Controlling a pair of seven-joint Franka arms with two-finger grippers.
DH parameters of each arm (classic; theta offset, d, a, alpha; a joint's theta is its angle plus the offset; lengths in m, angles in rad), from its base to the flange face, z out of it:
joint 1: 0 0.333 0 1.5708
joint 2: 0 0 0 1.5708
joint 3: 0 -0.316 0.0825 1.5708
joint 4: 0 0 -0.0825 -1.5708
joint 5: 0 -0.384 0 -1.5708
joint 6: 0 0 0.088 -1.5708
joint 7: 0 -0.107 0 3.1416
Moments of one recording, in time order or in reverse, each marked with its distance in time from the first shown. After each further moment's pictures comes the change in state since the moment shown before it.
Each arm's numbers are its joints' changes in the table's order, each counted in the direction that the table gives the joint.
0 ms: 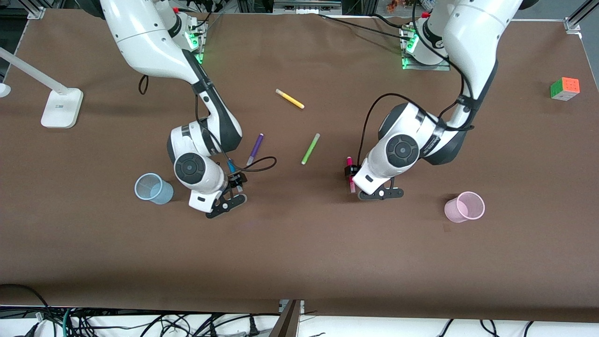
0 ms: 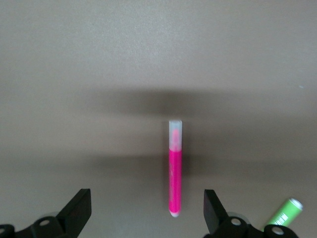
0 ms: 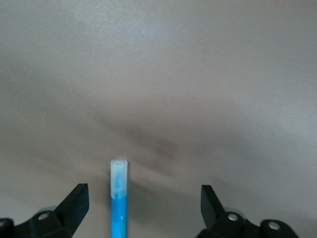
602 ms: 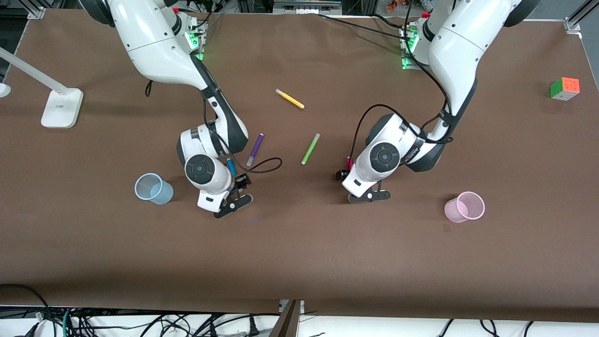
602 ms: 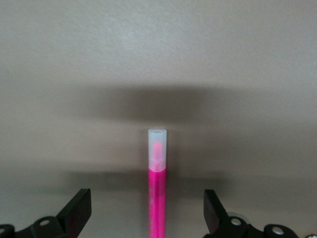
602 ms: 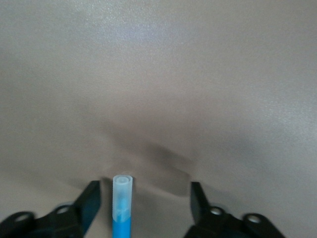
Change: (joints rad) left arm -0.038 -0.096 0.000 0.000 -0.021 0.102 0.068; right arm 0.012 -0.039 0.000 0.000 -0.002 0.045 0.000
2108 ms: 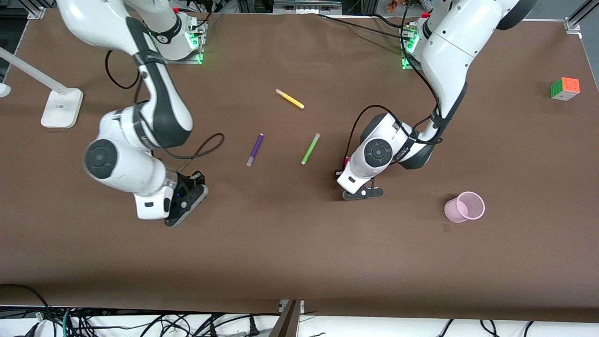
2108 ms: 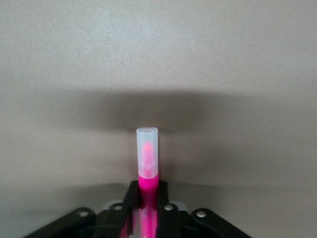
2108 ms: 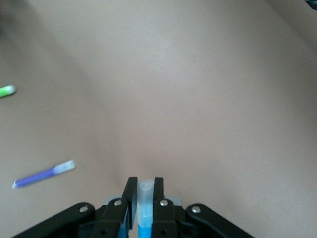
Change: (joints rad) left arm -0.016 -0.011 -0.004 0.057 -0.001 0.113 0.023; right arm -0.161 0.224 0.020 -0.091 -0.193 -0.231 0.652
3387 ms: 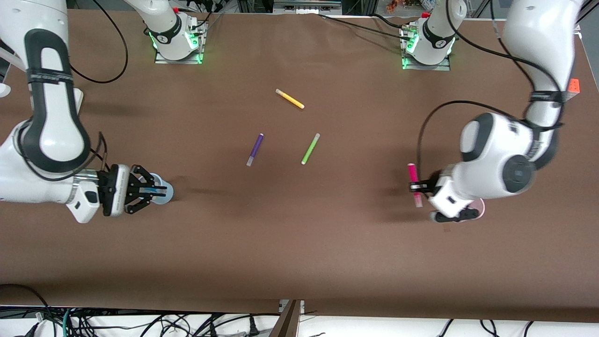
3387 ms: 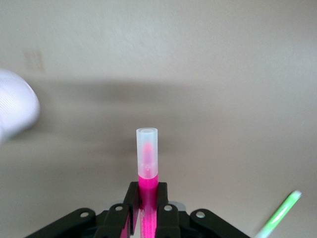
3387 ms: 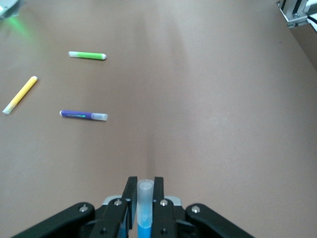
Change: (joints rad) left arm 0.369 0.186 0.009 -0.175 0.164 -0.410 -0.556; right arm -0.300 -0.008 0.006 0.038 -0.400 -0.231 0.923
